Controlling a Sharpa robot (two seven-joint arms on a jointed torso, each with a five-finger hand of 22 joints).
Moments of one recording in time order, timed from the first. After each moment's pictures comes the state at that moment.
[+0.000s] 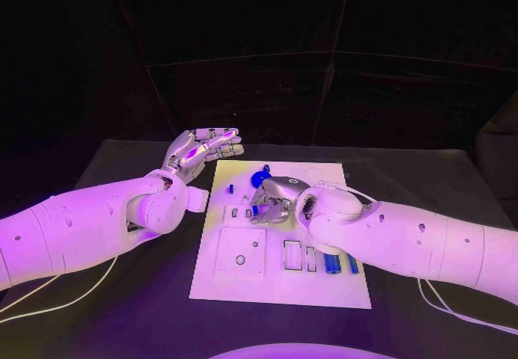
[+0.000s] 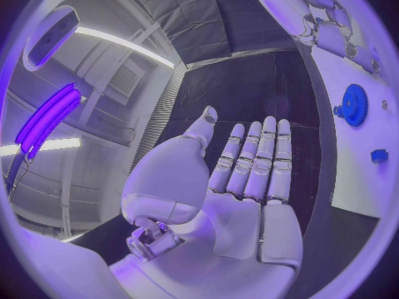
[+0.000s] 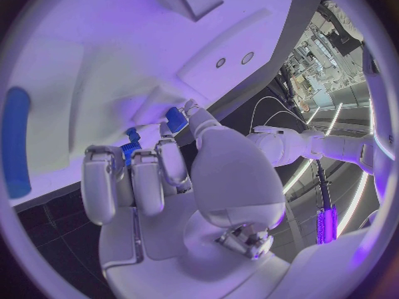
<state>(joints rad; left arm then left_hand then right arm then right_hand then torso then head) 1.19 -0.83 -0.09 1.44 0.00 -0.24 0.64 1.17 0.09 0.06 -0.12 0.04 0.88 0.22 0.11 0.07 0.91 0.22 0.12 0.06 0.92 0.18 0.16 0.07 0.17 0.74 0.29 0.22 0.09 1.14 -0.48 -0.06 1.43 -1.50 -0.23 -0.29 1.24 -0.06 0.14 0.04 0.15 0.91 0.17 0.08 0.07 1.41 0.08 1.32 1.31 1.47 0.00 1.52 1.31 0.03 1.47 0.11 1.53 1.31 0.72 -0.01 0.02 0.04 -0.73</state>
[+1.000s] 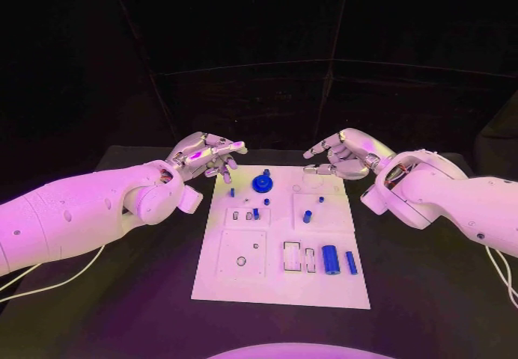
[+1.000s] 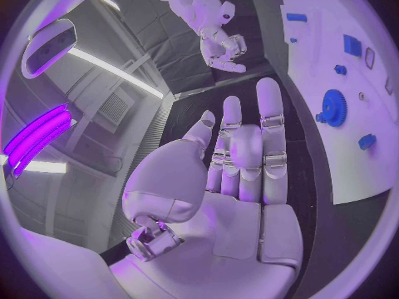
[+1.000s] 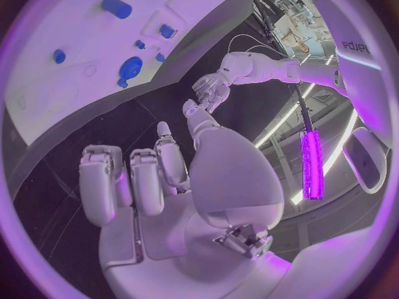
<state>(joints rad) 1.23 -0.85 -0.09 1.38 -0.25 -0.09 0.42 1.09 0.15 0.03 -0.12 0.06 1.09 0.10 0.15 0.09 1.42 0.02 0.34 0.20 1.46 -0.05 1.15 1.05 0.18 1.38 0.05 0.61 0.25 1.25 -0.85 -0.02 1.56 -1.02 -0.35 0.07 1.27 -0.05 0.10 0.05 0.19 0.91 0.17 0.09 0.07 1.41 0.08 1.32 1.31 1.47 0.00 1.52 1.31 0.03 1.47 0.11 1.53 1.31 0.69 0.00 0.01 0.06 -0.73</state>
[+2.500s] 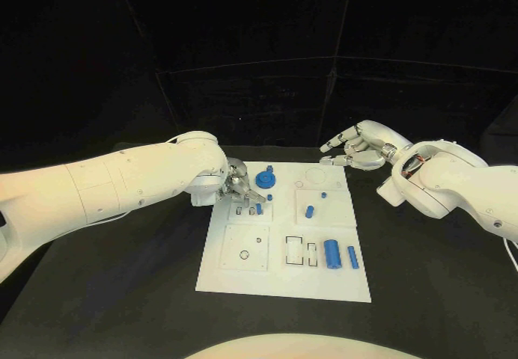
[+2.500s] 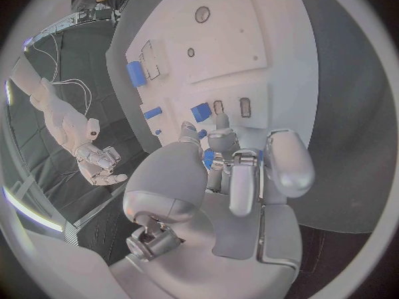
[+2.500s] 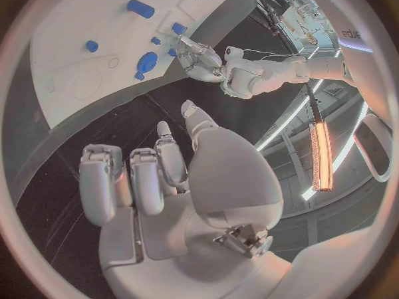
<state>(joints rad) 1.32 -0.58 -0.12 1.27 -0.96 0.26 -0.57 1.10 0.15 -0.30 0.23 0.05 0.90 0.06 0.63 0.41 1.28 -0.02 1.08 0.91 1.47 -0.08 1.55 1.31 0.11 1.46 0.02 1.26 1.04 1.27 -0.87 -0.02 1.52 -0.98 -0.29 0.03 1.28 -0.04 0.10 0.05 0.21 0.92 0.16 0.10 0.07 1.40 0.08 1.32 1.31 1.47 0.00 1.51 1.31 0.03 1.47 0.11 1.52 1.31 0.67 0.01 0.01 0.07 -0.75</state>
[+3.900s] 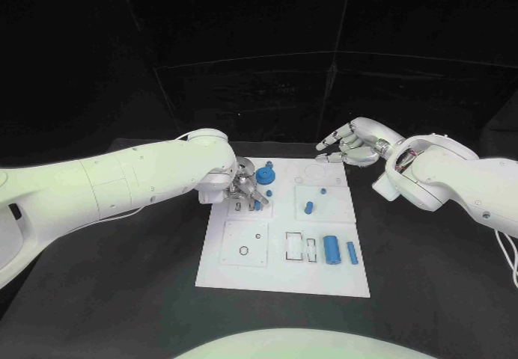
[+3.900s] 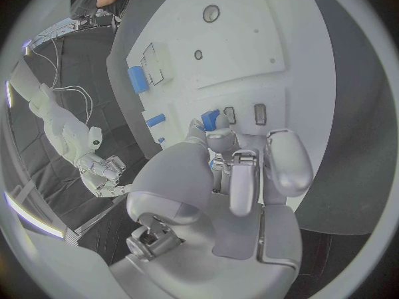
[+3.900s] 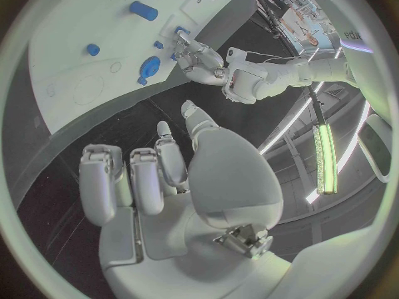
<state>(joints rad) 1.32 -0.53 -0.13 1.25 -0.96 0.29 -0.58 1.22 0.18 -0.25 0.17 0.05 0.86 0.06 0.69 0.46 1.28 -0.02 1.09 0.91 1.47 -0.08 1.55 1.31 0.11 1.46 0.02 1.26 1.05 1.27 -0.84 -0.02 1.48 -0.99 -0.25 0.01 1.28 -0.04 0.09 0.05 0.22 0.92 0.16 0.10 0.07 1.40 0.08 1.32 1.31 1.47 0.00 1.50 1.31 0.03 1.47 0.11 1.52 1.31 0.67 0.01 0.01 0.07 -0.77</state>
